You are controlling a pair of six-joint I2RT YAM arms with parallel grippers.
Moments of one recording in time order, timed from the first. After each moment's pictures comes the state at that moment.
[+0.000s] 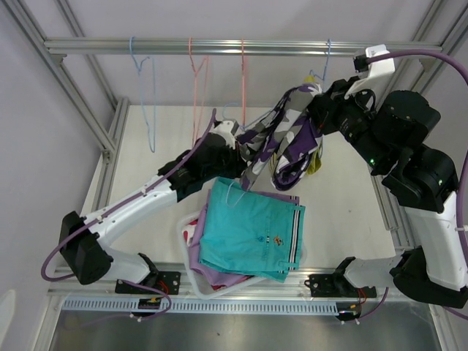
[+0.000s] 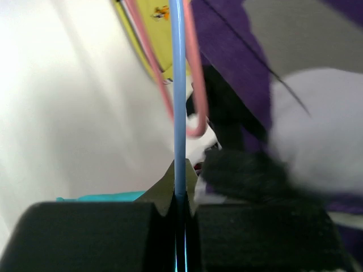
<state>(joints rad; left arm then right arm) -0.79 1.36 1.20 -0.32 -0.06 -0.49 0.78 1.27 2.11 -0.81 0.31 0.13</state>
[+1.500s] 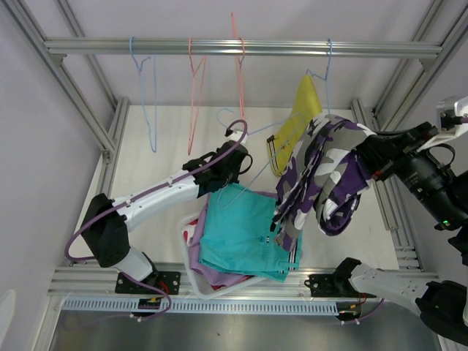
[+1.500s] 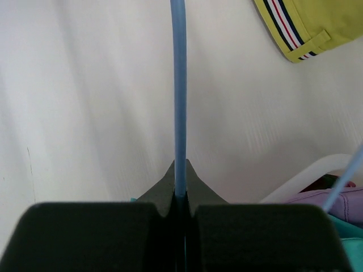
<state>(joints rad) -0.84 1.55 1.26 -0.48 -0.45 -0.33 0.78 0.94 1.93 -0.87 0.22 0.15</state>
